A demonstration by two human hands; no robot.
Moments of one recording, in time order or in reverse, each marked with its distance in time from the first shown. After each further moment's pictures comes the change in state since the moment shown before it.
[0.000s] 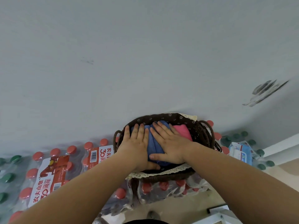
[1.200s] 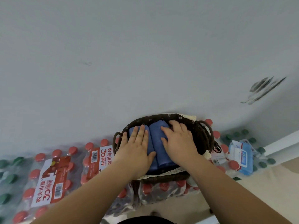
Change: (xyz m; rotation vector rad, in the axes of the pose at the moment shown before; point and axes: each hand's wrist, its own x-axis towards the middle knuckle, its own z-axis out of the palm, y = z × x) left_hand -0.026 0.007 0.004 -0.154 0.131 -0.028; right_hand -0.024 -0.022 0.005 0.188 0.517 0.448
